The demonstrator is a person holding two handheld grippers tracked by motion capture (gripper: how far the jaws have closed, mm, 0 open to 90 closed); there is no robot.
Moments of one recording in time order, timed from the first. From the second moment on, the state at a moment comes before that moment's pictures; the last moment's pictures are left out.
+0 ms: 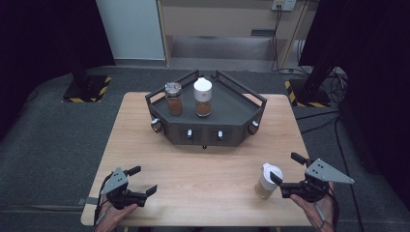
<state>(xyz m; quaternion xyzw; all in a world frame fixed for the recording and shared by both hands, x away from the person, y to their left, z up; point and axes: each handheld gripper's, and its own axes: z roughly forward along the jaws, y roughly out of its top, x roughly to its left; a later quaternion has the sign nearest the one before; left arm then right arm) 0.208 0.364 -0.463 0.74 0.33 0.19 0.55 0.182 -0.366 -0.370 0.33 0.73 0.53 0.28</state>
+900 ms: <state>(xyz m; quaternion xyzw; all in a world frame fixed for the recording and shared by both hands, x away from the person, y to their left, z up) 0.207 0.364 -0.463 0.74 0.32 0.19 0.56 0.166 -0.378 -0.415 0.33 0.73 0.53 0.26</state>
